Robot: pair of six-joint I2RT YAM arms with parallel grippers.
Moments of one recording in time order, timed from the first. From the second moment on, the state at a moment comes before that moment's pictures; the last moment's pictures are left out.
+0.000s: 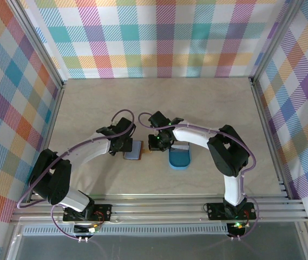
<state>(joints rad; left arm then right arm) -0.55 1.49 0.93 -0.69 -0.44 -0.47 0.78 1.94 1.34 -0.59 -0.25 0.61</state>
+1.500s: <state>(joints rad) -0.44 1.61 1.01 -0.76 -0.22 -0.50 0.77 1.93 1.37 -0.63 -0.16 0.53</state>
